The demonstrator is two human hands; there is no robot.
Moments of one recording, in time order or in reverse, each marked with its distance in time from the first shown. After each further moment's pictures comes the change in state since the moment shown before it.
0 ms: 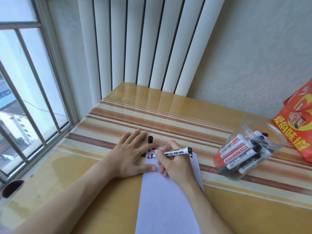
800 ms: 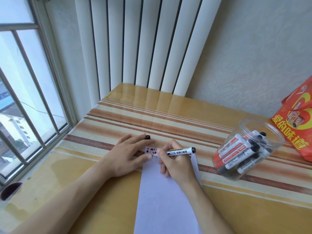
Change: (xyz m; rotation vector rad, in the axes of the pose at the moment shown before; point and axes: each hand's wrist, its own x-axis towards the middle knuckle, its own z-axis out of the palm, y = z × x) left_hand -0.001 -0.001 -0.007 -0.346 0.188 0.058; right_hand 0.000 -0.002 -0.008 0.068 -0.005 -0.016
